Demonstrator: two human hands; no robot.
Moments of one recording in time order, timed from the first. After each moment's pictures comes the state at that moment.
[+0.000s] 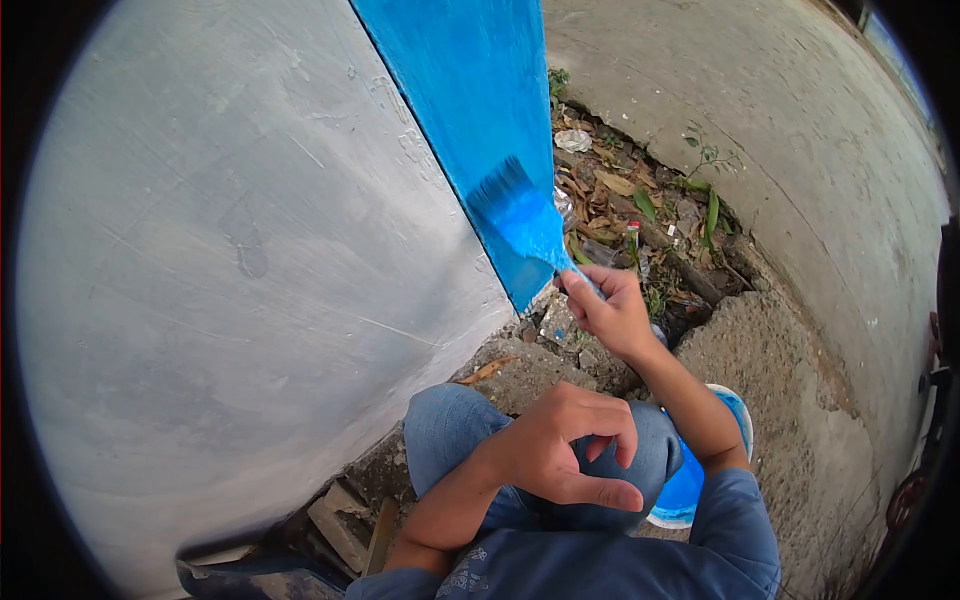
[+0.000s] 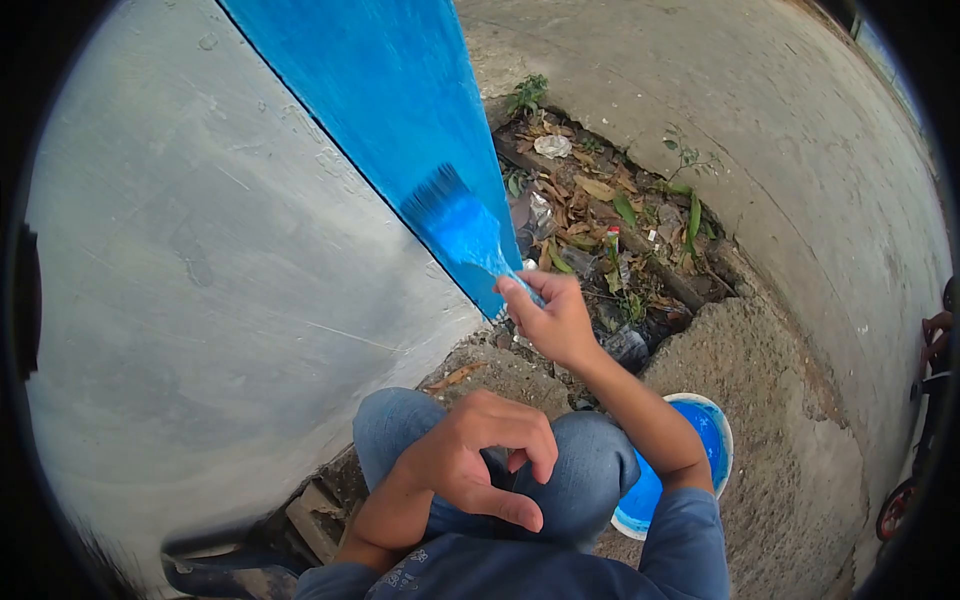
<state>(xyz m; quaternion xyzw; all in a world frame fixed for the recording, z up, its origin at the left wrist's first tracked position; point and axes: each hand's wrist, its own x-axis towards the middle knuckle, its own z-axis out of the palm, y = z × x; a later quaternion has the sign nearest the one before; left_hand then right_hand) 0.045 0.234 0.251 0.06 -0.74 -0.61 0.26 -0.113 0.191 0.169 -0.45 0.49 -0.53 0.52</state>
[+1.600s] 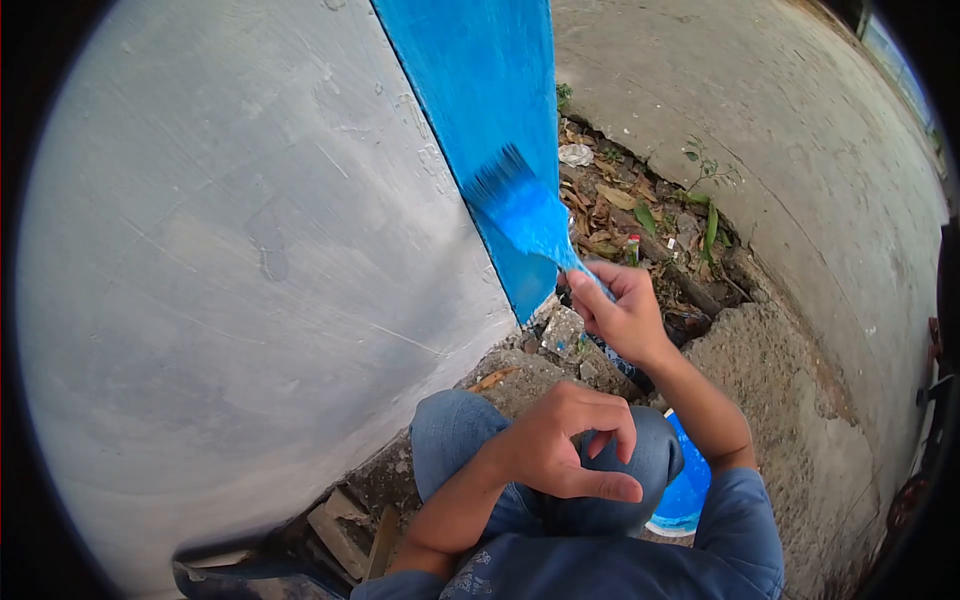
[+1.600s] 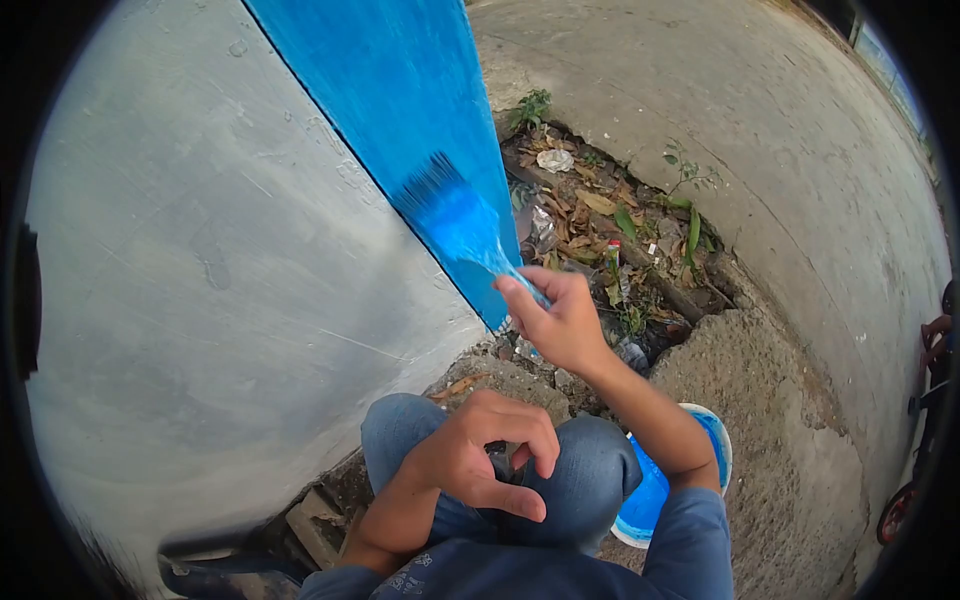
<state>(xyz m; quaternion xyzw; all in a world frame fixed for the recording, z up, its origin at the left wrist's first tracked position) 0.047 0.232 0.251 0.06 -0.74 -0.60 0.28 -0.114 0.192 0.211 -0.50 0.48 -0.54 0.48</state>
